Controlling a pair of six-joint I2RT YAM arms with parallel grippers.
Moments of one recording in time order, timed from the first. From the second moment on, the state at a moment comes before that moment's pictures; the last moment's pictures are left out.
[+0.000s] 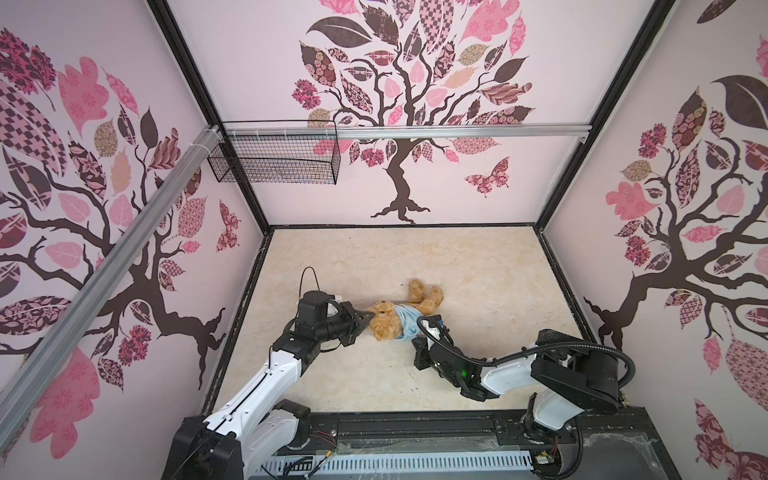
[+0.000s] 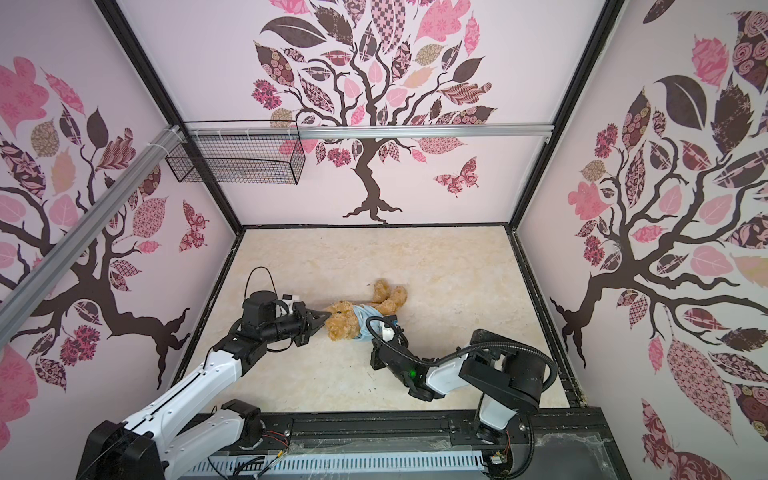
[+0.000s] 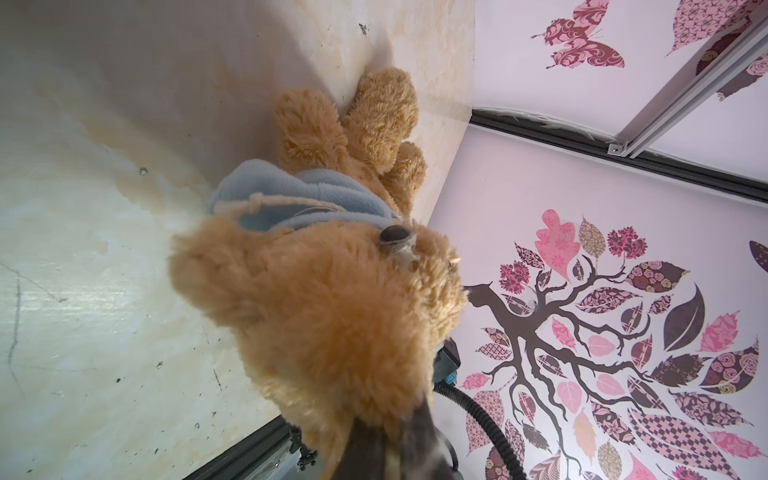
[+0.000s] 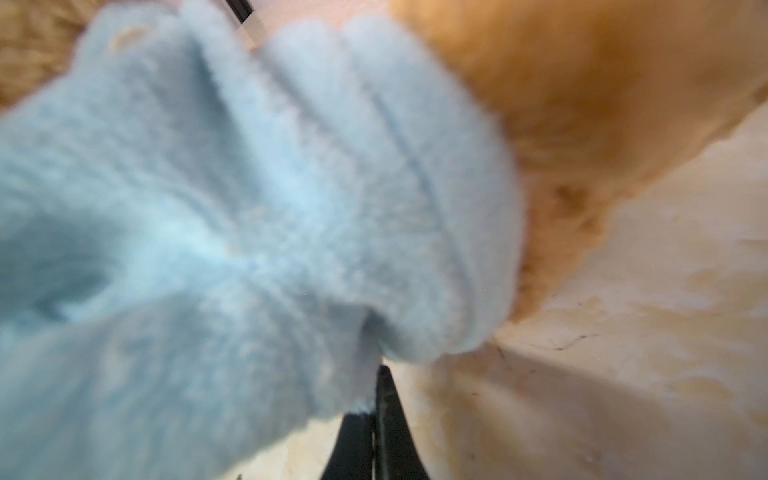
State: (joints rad) left arm -0.32 1.01 0.52 -0.06 0.63 -1.39; right arm 1.05 1.60 0.38 0.71 0.38 0.66
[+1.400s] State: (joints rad) left arm -0.35 1.15 0.42 0.19 0.64 -1.13; right arm 0.64 1.53 0.50 0.51 -0.34 0.63
